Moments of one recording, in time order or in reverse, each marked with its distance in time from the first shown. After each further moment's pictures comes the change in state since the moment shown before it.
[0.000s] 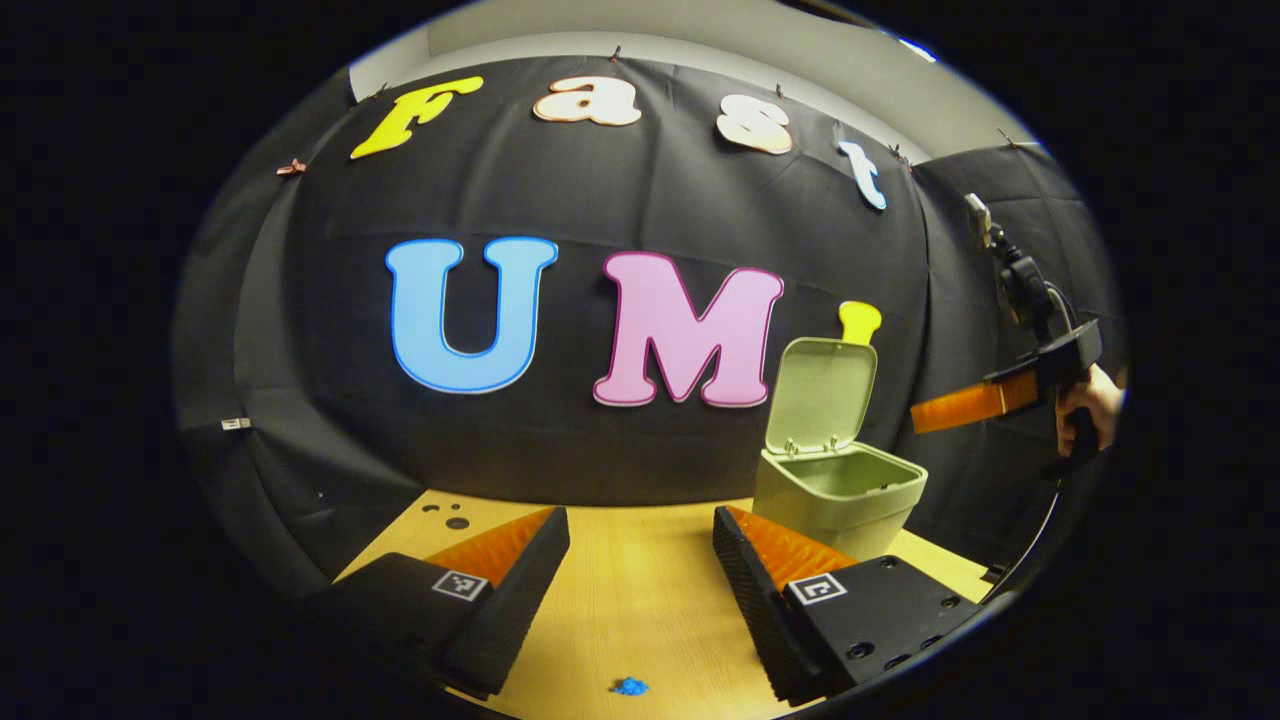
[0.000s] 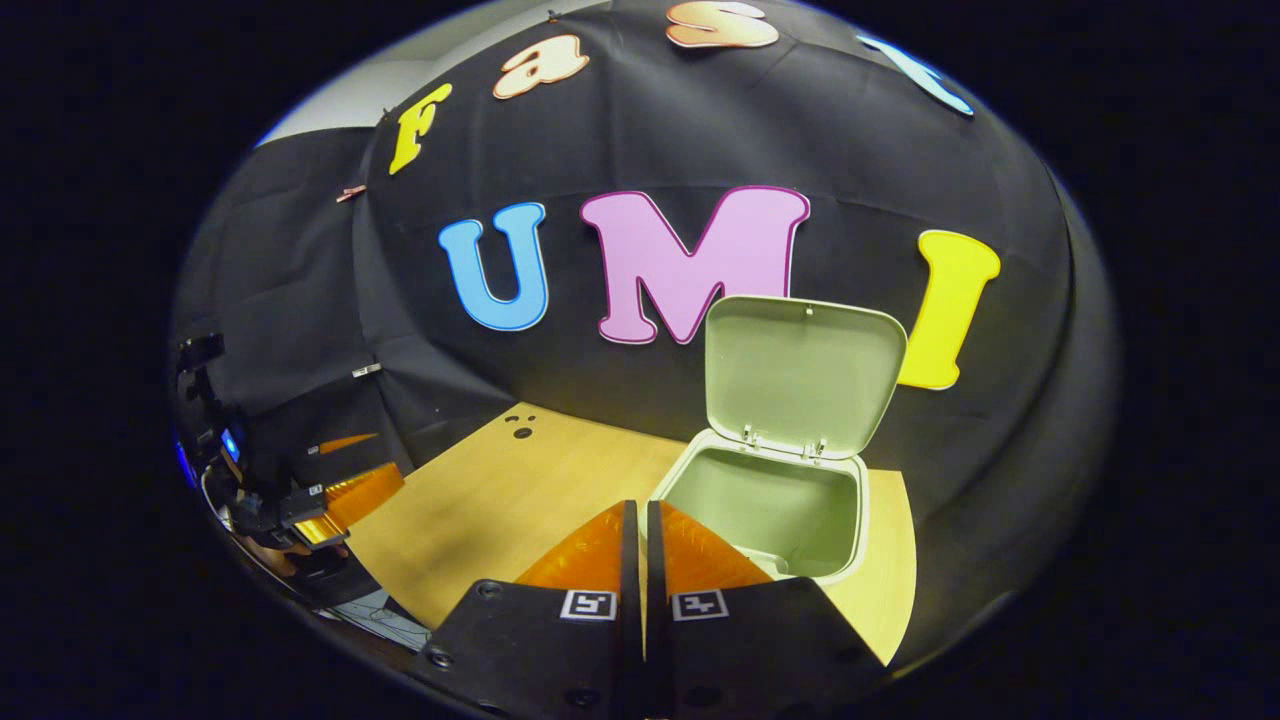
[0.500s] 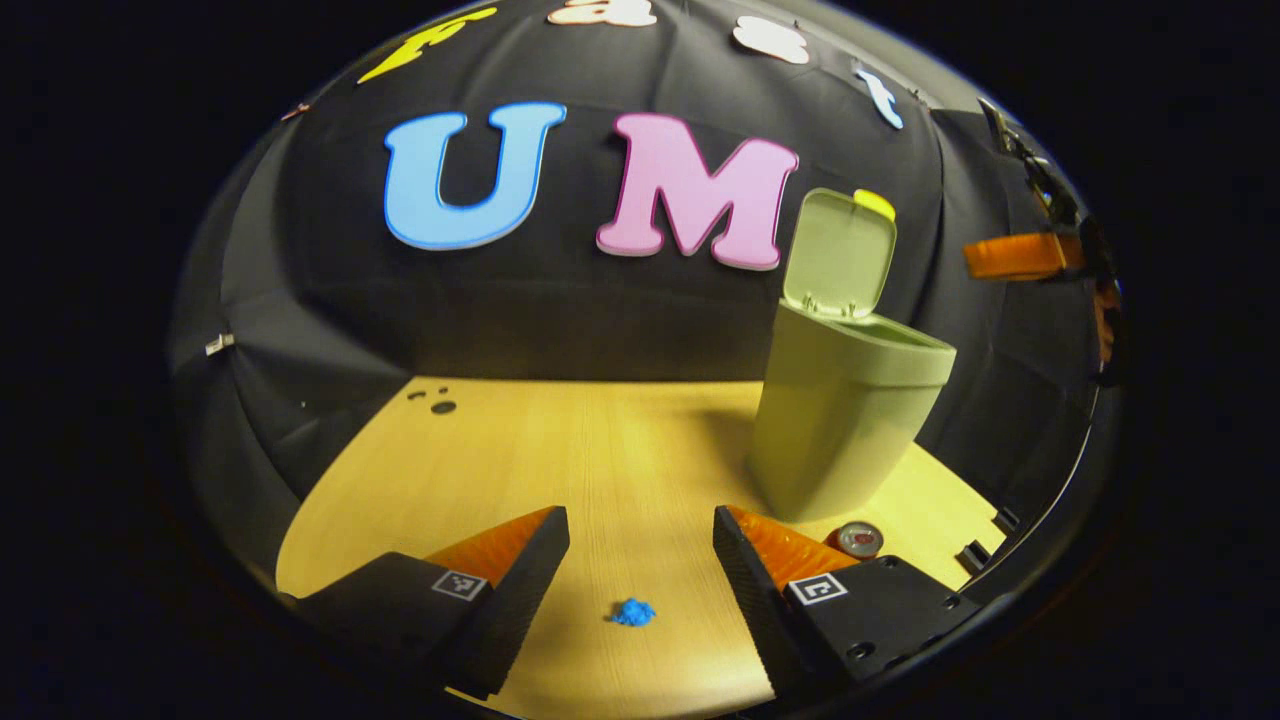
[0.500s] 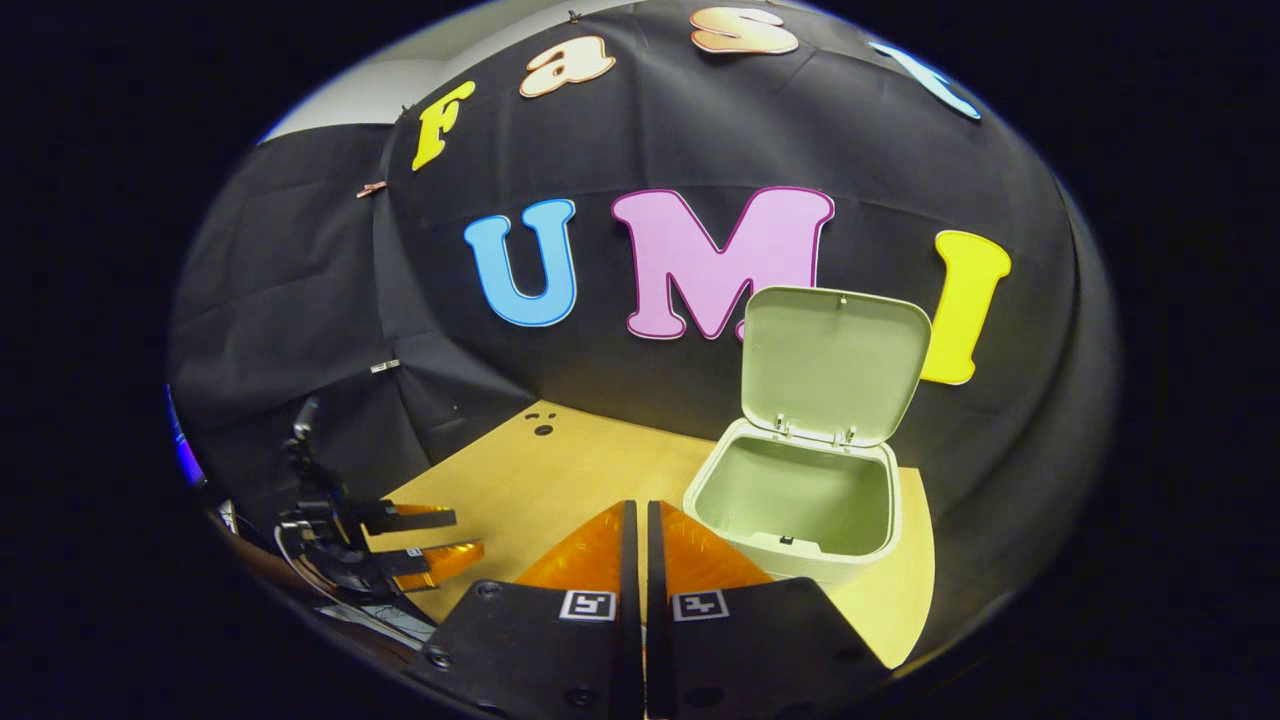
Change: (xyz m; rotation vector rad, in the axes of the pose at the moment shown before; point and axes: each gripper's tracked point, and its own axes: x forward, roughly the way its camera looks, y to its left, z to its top) left arm 0.011 0.008 -0.157 -0.040 0.357 -0.015; right arm -0.009 0.031 -0.020 0.007 -0.004 0.027
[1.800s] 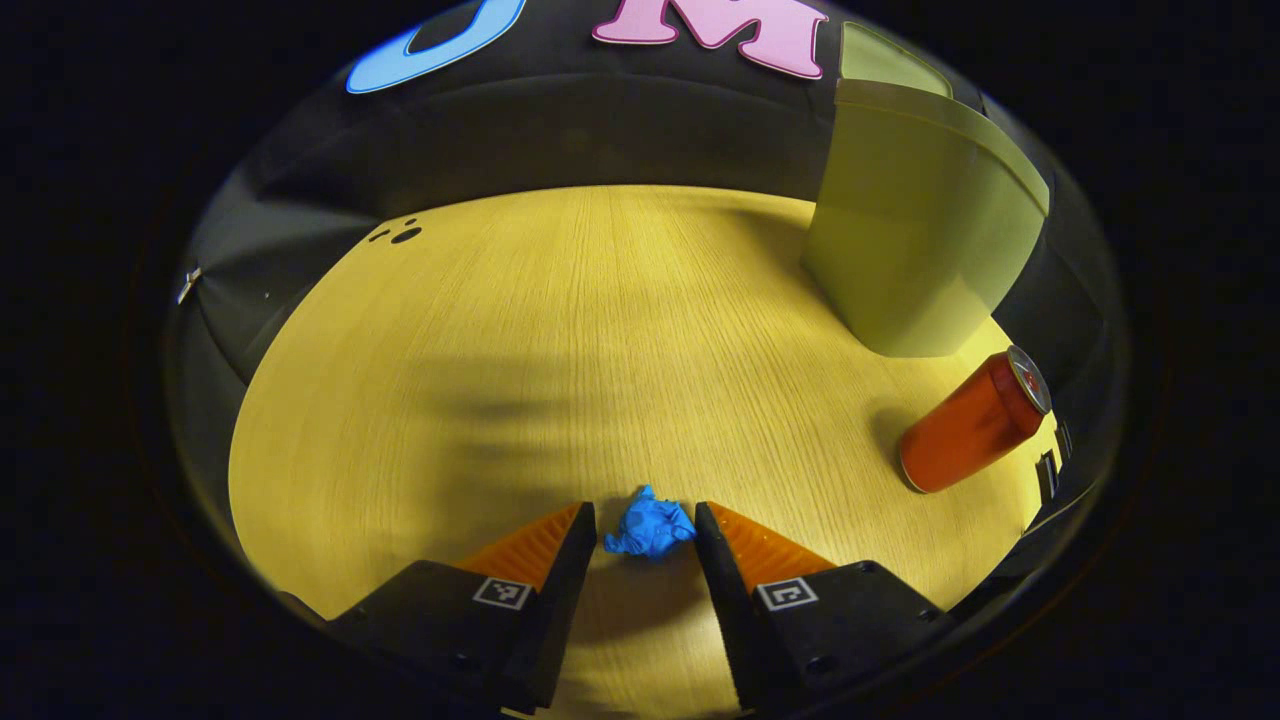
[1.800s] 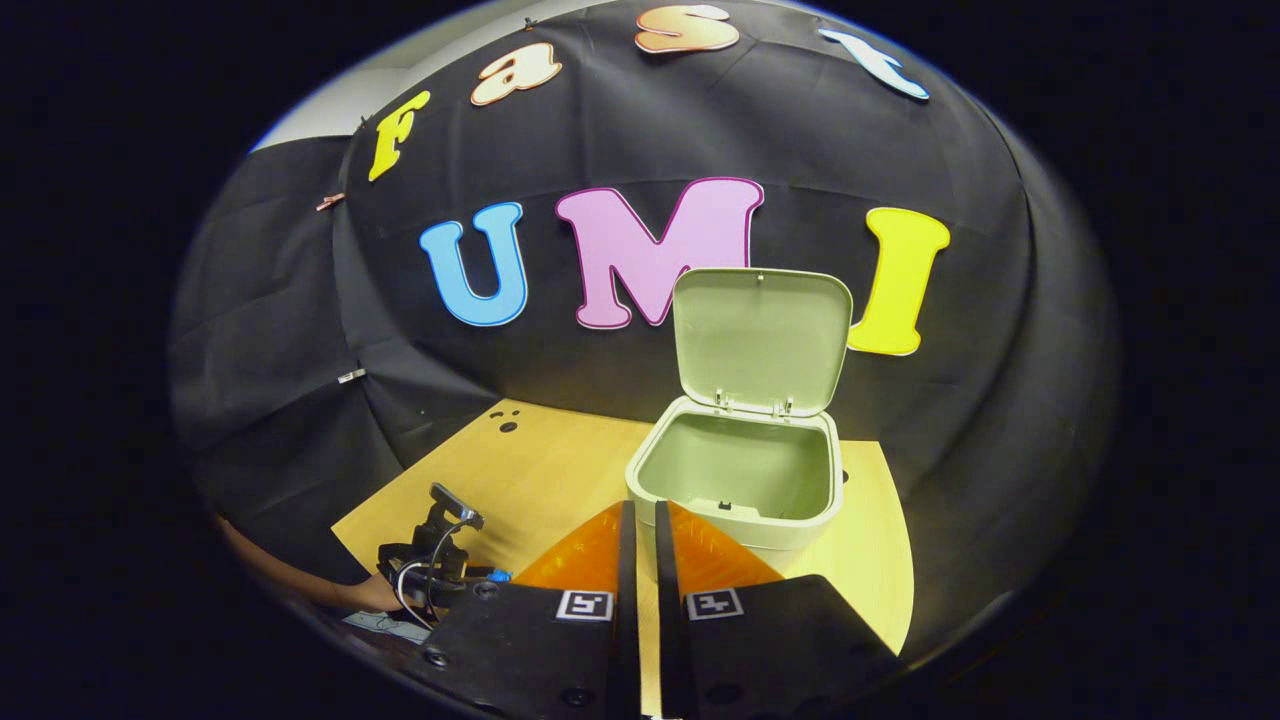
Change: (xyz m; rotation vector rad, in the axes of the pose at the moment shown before) left arm 0.087 0.019 -0.153 0.014 0.434 0.058; right arm -0.031 -0.044 -0.008 0.063 0.026 -0.113
